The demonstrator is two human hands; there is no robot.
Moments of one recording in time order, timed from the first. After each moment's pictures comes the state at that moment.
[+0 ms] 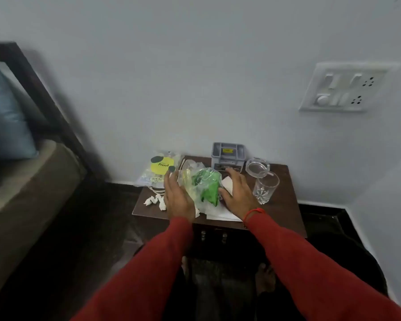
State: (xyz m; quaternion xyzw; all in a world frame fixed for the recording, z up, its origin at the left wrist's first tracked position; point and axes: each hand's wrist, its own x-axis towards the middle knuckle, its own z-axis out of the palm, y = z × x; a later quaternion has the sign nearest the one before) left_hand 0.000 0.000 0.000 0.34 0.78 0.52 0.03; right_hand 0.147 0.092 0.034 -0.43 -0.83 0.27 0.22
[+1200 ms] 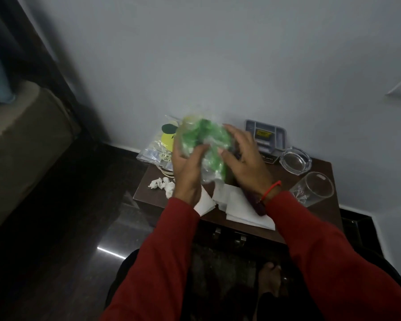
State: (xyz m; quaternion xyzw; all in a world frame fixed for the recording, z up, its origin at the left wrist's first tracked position) left_hand -0.070 0.049 0.024 0.08 0.45 0.82 0.33; right_hand 0.034 0.129 0.050 -0.29 -0.82 0.42 0.27
